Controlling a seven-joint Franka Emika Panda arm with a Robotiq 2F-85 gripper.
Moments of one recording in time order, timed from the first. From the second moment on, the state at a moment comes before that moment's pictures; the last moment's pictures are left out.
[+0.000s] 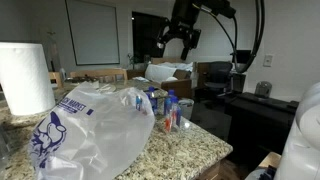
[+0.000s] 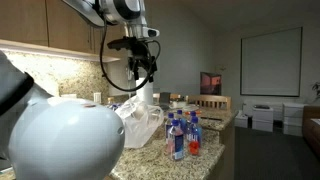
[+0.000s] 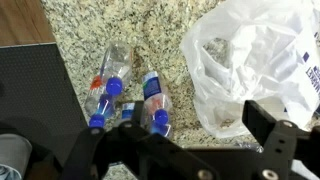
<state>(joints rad) 0.10 -0.85 0.20 -2.49 0.19 1.95 0.31</state>
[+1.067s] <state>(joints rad) 0.09 -0.83 0.20 -2.49 0.18 1.97 0.31</state>
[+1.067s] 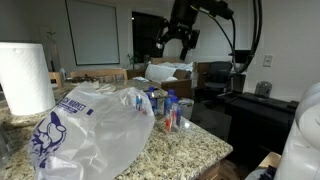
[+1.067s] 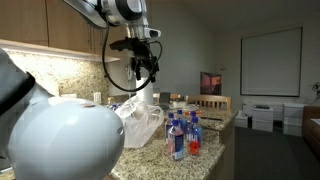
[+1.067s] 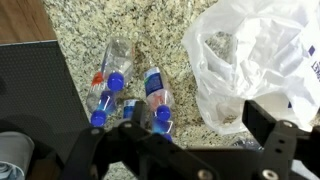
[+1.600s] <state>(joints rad) 0.03 -0.73 0.17 -2.47 0.14 2.03 0.31</state>
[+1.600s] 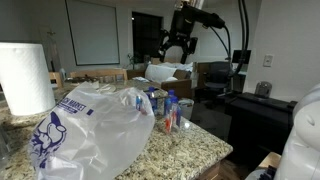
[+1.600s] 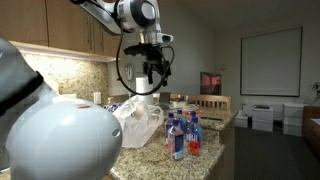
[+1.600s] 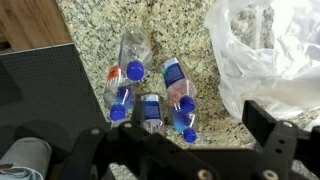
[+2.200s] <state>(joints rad) 0.03 -0.74 0.17 -2.47 0.14 2.03 0.31</state>
